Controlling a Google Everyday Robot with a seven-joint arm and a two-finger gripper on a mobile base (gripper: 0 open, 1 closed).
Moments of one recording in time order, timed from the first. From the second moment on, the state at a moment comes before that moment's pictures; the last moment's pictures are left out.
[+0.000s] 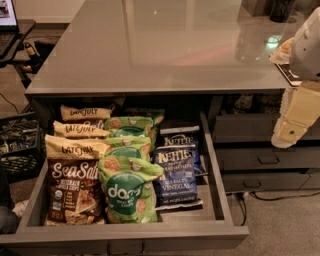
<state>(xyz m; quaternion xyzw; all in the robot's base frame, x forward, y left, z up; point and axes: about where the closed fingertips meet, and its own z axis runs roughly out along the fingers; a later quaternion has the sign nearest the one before) 0.438 -0.217 0.976 -0.60 0.78 -0.03 0.16</state>
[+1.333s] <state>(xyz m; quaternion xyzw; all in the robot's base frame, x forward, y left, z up) 0.426 -0.142 0.917 -0.64 0.76 0.05 0.13</state>
